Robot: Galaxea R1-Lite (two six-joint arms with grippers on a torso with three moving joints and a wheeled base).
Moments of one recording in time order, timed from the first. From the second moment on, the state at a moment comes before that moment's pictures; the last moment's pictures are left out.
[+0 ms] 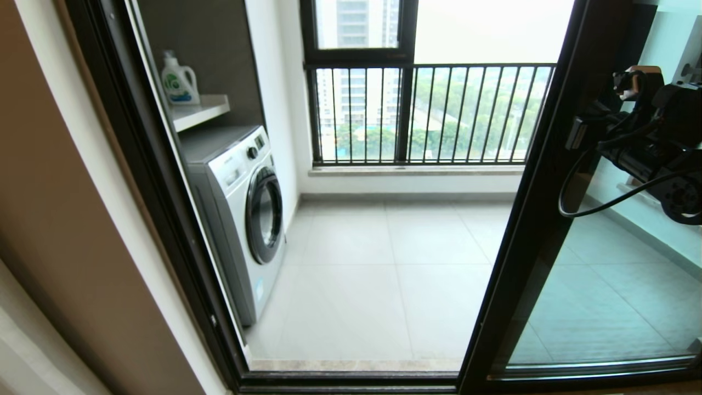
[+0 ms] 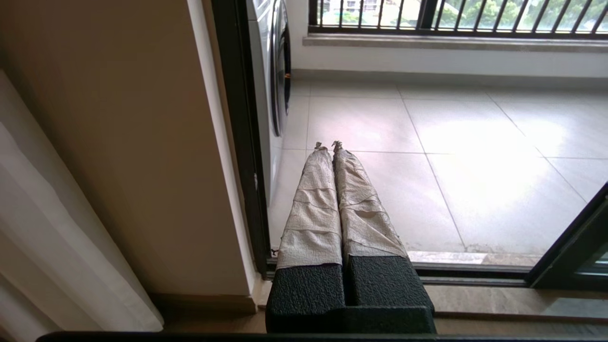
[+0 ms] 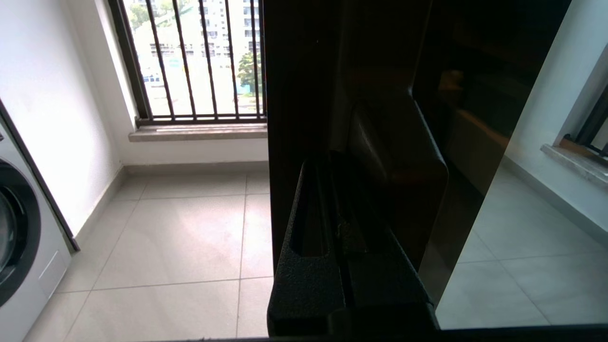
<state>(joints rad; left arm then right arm) 0.00 0.00 0.00 0.00 0.00 -0.01 -0.16 1.89 -1.26 -0.78 -0.01 -0.08</state>
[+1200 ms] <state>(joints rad) 0.00 0.00 0.00 0.00 0.00 -0.01 -0.26 1.91 -1.28 -0.78 0.05 -0.09</state>
